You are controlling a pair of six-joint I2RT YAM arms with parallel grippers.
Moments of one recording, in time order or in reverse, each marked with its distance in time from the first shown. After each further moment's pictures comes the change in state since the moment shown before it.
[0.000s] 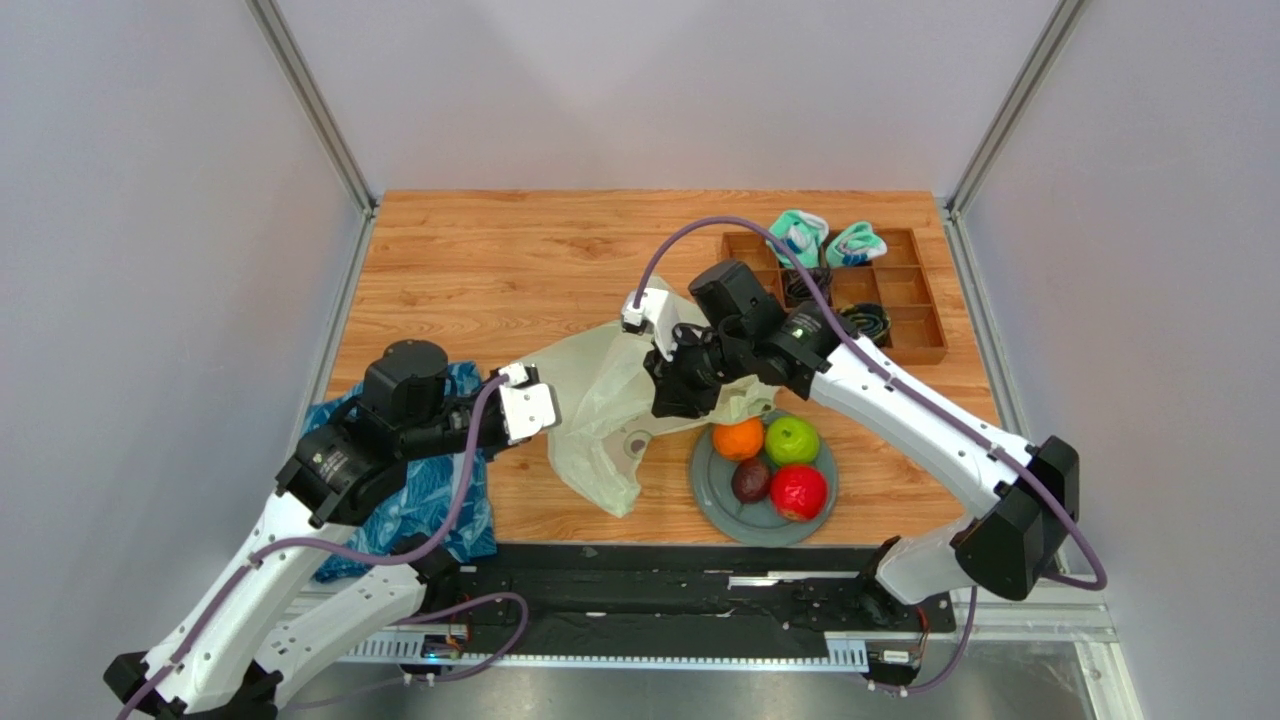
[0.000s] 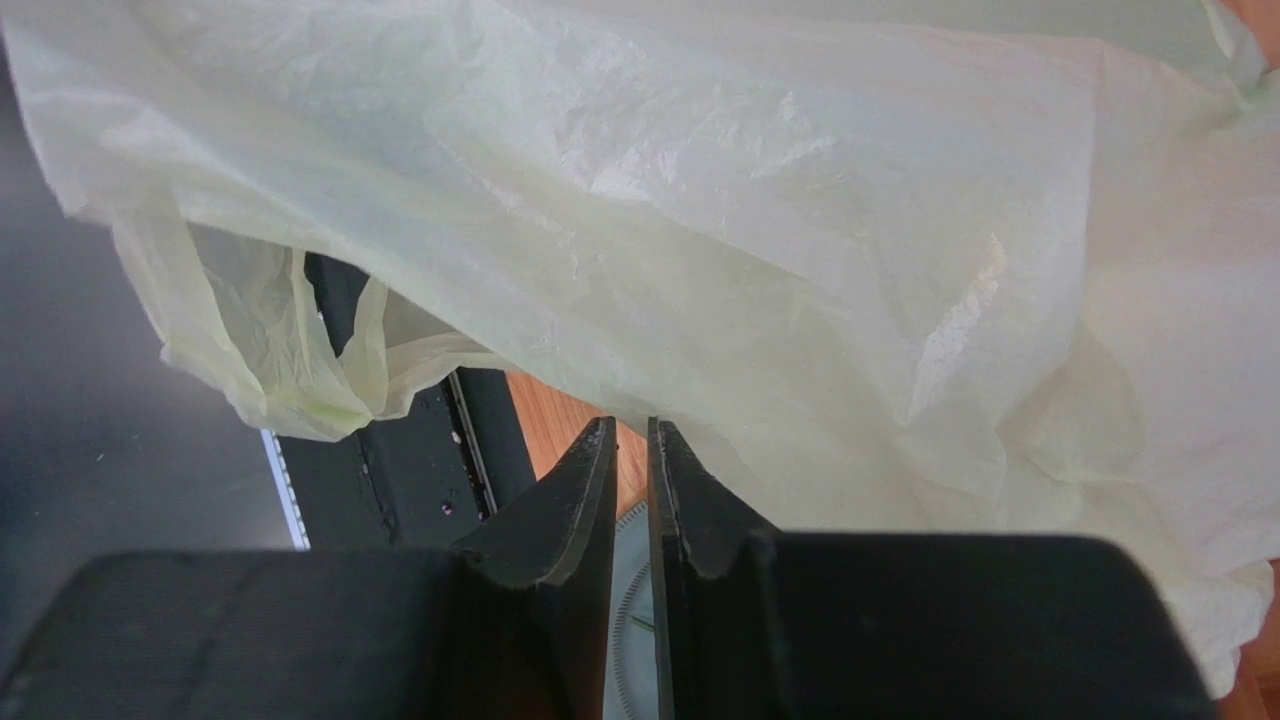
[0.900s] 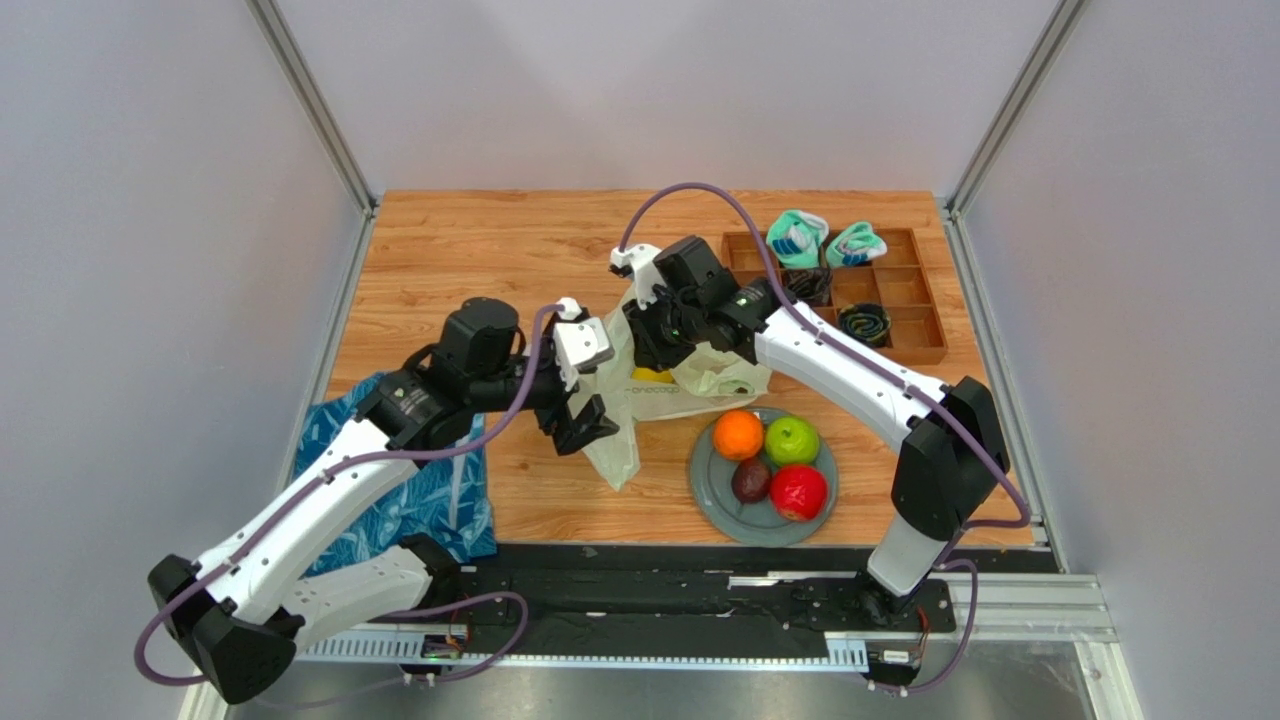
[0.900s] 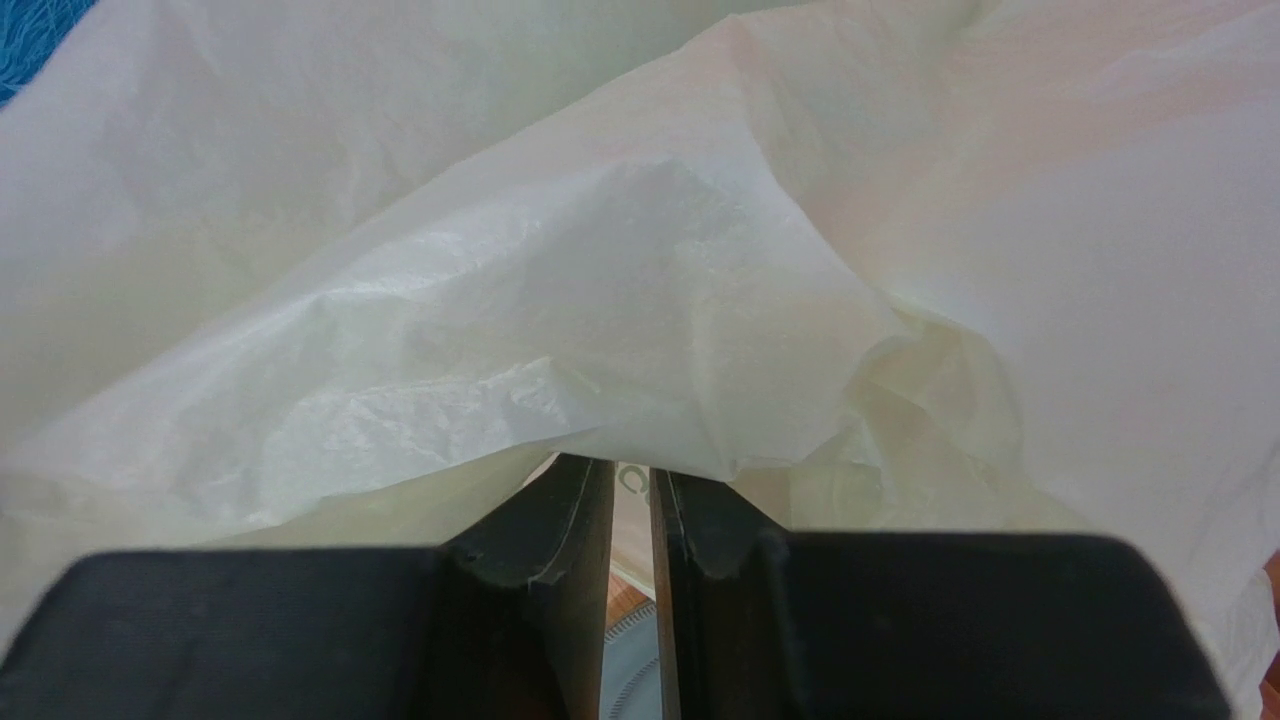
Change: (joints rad) left arm -0.039 0.270 0.037 0.185 0.039 -0.347; right arm -0.048 0.272 0.109 0.186 0.262 0.285
